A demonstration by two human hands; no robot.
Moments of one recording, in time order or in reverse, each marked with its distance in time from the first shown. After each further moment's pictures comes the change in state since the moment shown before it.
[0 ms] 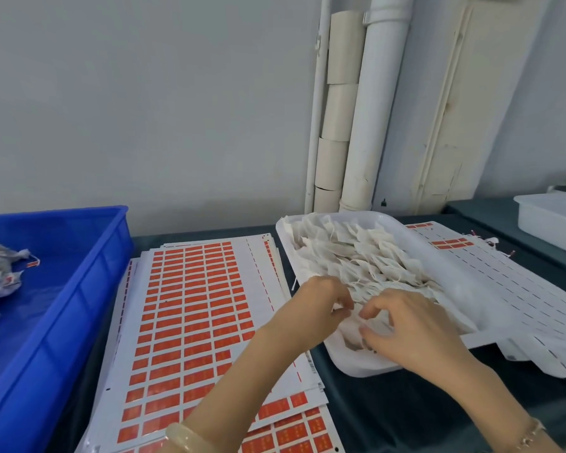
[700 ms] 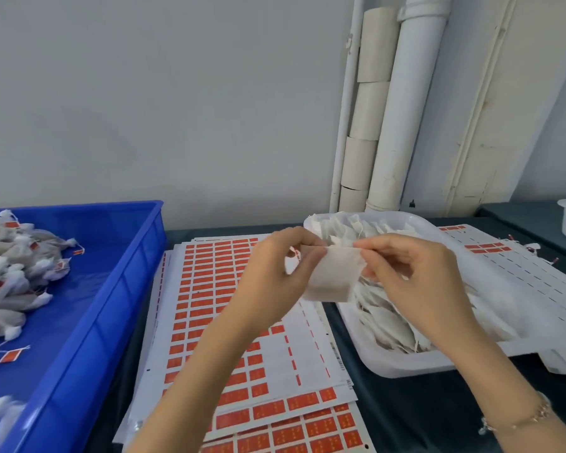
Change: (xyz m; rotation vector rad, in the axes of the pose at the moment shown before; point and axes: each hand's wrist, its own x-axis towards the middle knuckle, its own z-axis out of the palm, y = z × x) left_hand -0.052 -0.002 -0.082 -0.187 0.447 -0.065; right_hand 0.015 -0.055 -0.032 0.775 0.400 -0.242
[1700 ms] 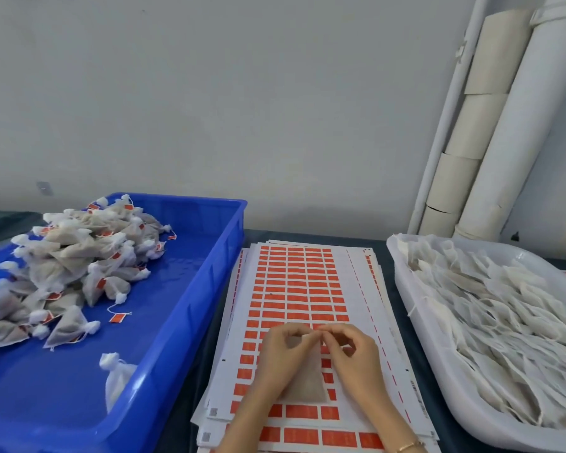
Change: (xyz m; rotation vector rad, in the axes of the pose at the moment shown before) left_hand -0.094 -0.159 0.015 -0.149 0.222 -0.641; right_hand -0.053 0.086 0.216 0.229 -0.252 0.293
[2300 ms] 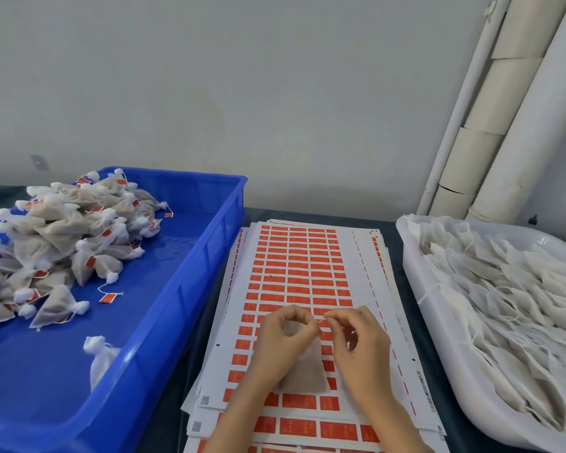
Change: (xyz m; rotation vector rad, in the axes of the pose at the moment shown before) left_hand 0.000 -0.002 0.001 -0.122 0.016 0.054; right_hand -0.006 -0.001 0.001 -0.212 0.158 -0.264
